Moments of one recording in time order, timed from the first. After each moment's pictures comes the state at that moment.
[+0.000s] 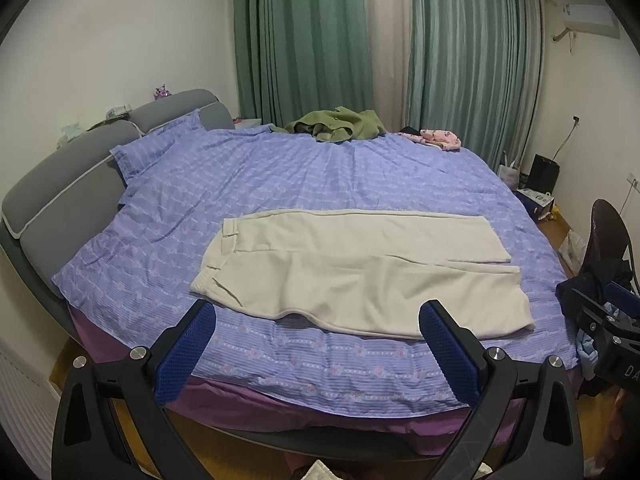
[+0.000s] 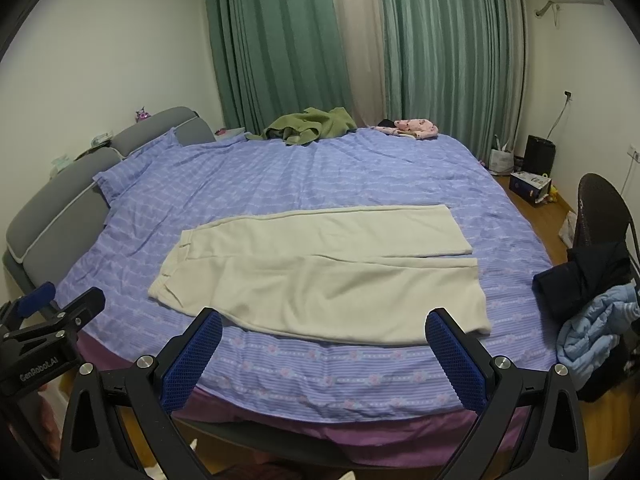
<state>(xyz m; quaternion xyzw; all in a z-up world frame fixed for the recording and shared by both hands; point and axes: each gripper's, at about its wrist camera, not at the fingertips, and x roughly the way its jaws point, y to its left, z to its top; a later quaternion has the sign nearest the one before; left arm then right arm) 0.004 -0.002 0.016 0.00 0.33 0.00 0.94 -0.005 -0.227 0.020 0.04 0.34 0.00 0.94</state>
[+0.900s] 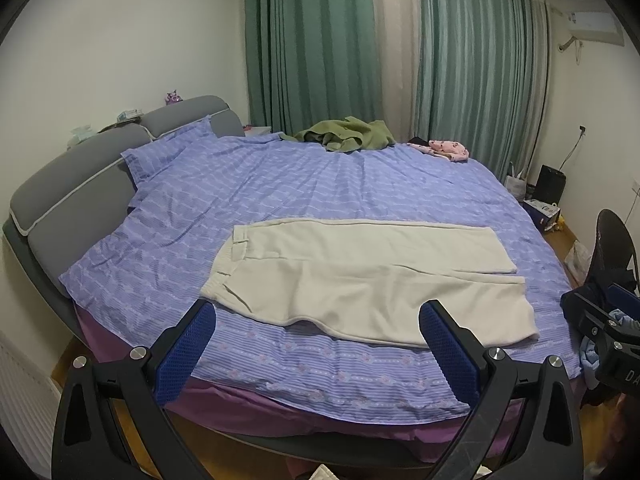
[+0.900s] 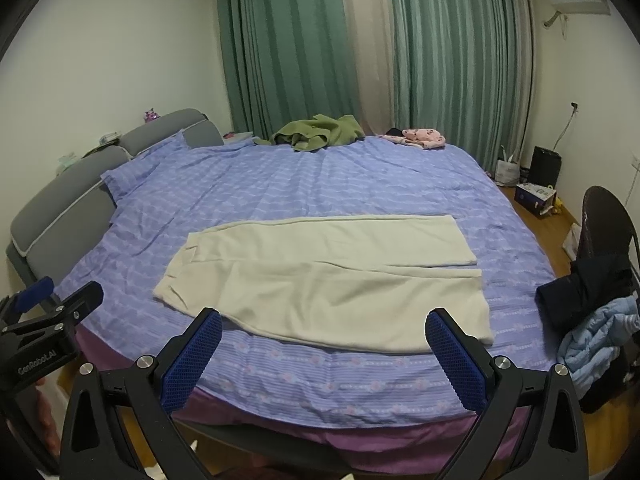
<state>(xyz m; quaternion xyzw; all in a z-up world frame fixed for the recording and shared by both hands) -0.006 0.011 0.019 0.00 0.32 0.02 0.95 -0.013 -0.225 0.024 0.03 0.32 0.02 0.95</state>
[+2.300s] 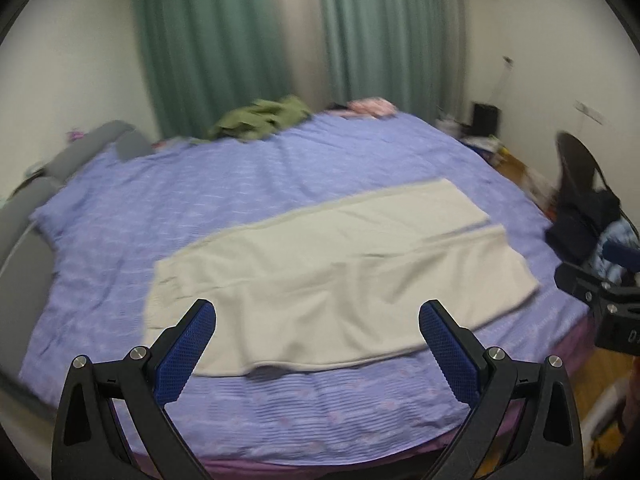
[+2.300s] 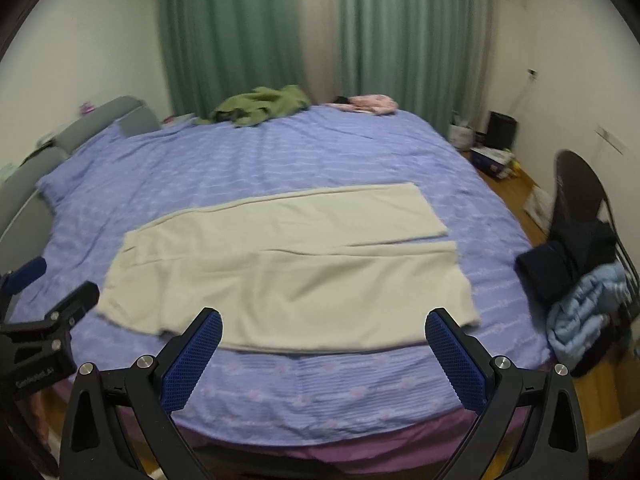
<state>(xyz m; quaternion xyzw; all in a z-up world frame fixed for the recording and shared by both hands) 0.131 -0.043 -0.051 0.11 0.35 -0.15 0.92 0.067 -0.242 -0.030 0.05 0.38 -0.10 0.92</state>
